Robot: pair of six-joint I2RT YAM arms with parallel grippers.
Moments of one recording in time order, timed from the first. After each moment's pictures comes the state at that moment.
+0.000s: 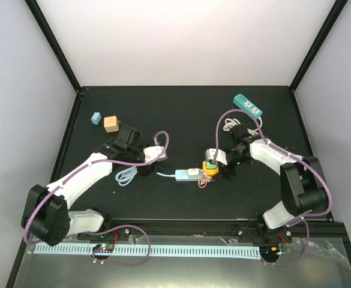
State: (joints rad) left arm -0.45 1.27 0.83 -0.53 0.54 0.76; right arm 0.30 1.55 0.89 -0.73 -0.70 -1.26
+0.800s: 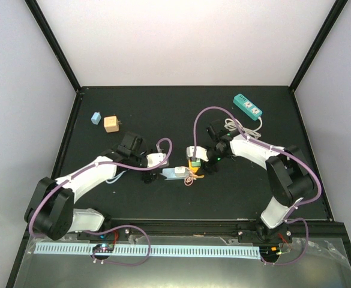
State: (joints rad) left arm -0.47 1.30 0.69 -0.37 0.62 0.78; right arm 0.54 1.69 1.05 -0.66 -0.59 -1.03
